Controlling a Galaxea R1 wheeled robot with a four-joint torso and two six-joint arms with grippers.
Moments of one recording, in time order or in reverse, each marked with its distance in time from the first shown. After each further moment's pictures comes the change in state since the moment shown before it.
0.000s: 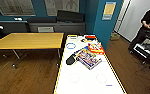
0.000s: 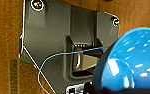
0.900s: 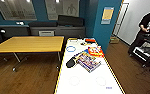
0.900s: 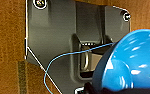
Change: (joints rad) left arm 0.019 0.161 -0.242 0.029 0.041 0.004; right arm -0.001 0.041 -0.051 -0.003 -0.010 -0.006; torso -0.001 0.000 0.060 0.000
